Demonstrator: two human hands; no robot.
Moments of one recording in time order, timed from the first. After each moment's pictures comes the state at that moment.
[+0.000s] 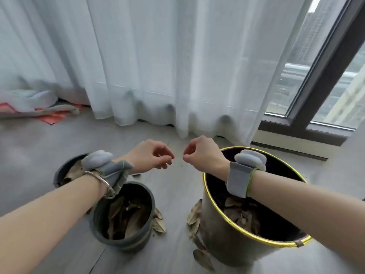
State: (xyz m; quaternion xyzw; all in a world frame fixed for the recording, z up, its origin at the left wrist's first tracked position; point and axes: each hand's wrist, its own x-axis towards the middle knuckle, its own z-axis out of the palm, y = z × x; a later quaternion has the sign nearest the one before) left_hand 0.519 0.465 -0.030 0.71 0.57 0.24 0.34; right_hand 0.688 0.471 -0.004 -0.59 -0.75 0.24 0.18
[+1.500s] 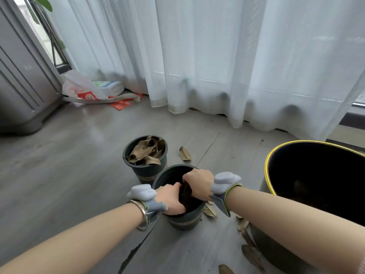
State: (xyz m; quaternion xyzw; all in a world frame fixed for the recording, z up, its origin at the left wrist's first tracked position) left_hand 0.468 0.374 -0.127 0.57 0.77 -0.11 0.26; right_hand 0.567 0.446 -0.123 -0.34 -0.93 0.11 -0.11
